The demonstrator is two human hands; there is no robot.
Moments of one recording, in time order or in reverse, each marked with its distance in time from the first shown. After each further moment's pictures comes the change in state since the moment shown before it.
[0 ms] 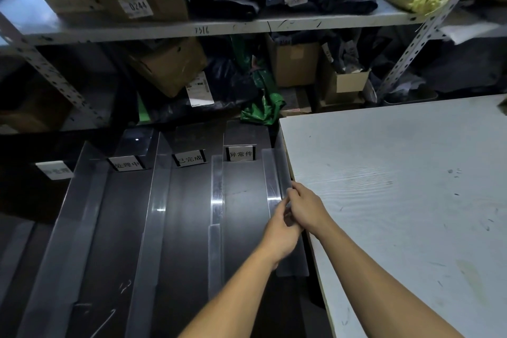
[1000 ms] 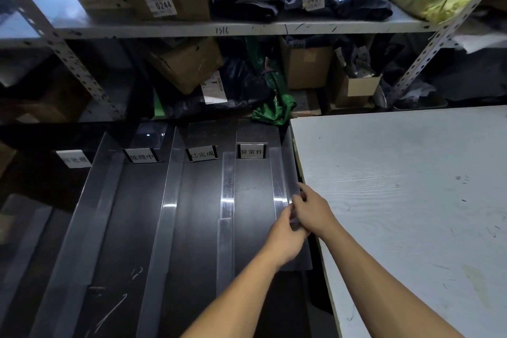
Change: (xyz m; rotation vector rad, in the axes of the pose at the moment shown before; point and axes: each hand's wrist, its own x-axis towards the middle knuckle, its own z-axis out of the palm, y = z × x) left_hand -0.015 -0.013 -0.010 0.050 -0.023 0.008; right_hand -0.017 -0.002 0.009 -0.056 -0.003 -0.018
